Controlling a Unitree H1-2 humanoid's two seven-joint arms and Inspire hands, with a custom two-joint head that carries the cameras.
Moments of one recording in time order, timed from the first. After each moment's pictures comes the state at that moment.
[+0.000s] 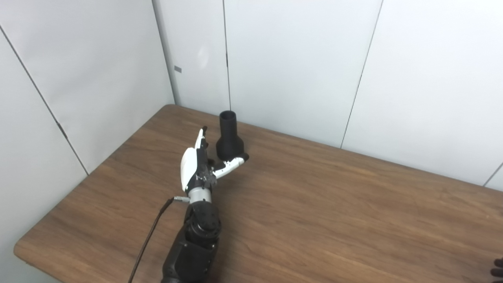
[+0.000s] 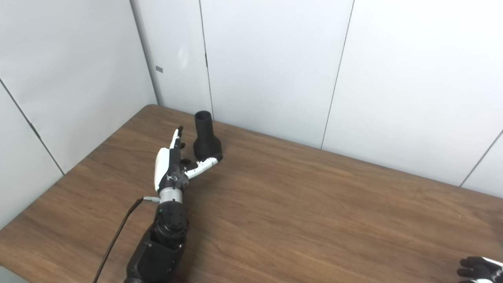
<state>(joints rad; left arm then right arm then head) -0.30 0.15 0.18 0.15 0.36 0.22 0.42 -0.03 -0.21 -0.19 0.06 0.12 -0.08 0.04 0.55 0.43</state>
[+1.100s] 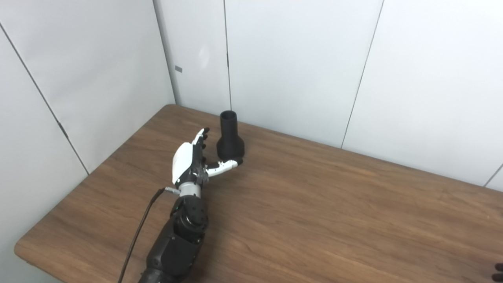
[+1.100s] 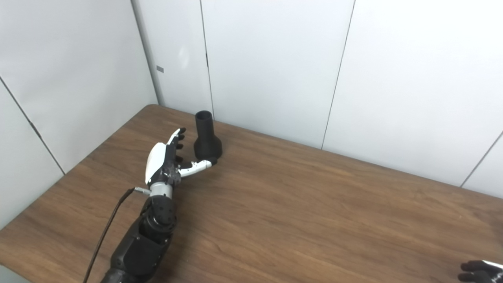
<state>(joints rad) -0.31 0.28 0.09 0.16 0.44 0.34 0.30 -0.03 -0.21 -0.20 0.05 0.12 -0.08 0.04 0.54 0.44</state>
